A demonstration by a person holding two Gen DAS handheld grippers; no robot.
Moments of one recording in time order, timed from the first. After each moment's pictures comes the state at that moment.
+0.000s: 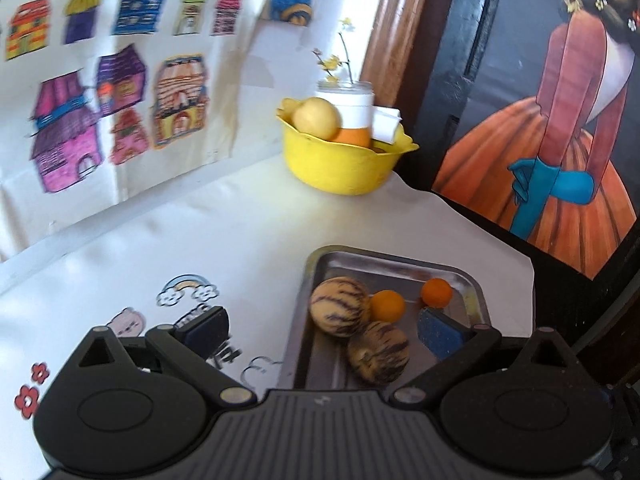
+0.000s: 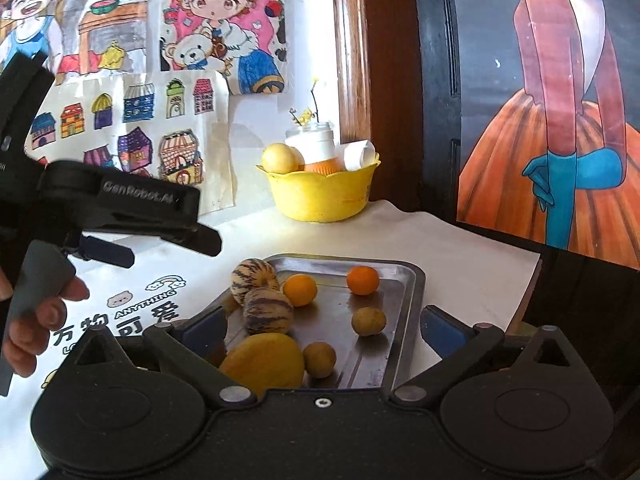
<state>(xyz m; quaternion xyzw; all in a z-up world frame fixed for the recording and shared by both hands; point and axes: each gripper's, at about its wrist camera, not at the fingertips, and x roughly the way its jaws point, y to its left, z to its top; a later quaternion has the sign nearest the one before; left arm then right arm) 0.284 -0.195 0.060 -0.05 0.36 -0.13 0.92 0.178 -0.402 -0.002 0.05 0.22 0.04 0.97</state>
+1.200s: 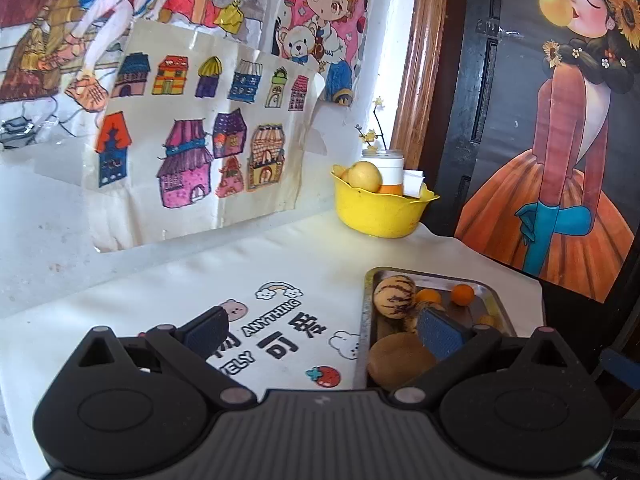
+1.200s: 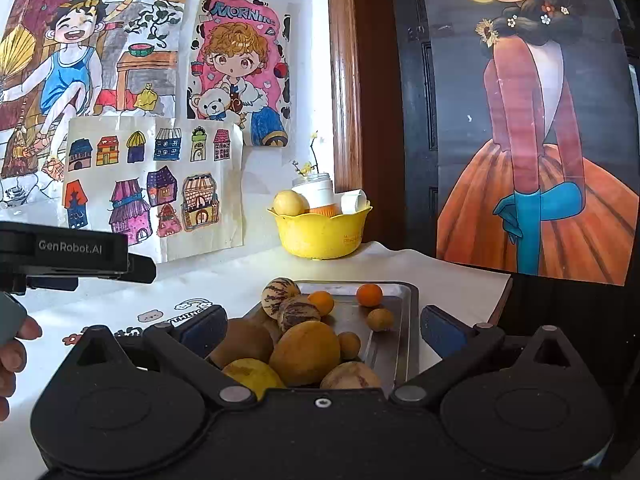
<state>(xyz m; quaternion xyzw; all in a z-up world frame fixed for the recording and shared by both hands) 0.167 -0.123 0.061 -0.04 0.24 -0.09 0.97 0.086 -0.353 -0.001 0.05 0.13 -0.01 0.99</state>
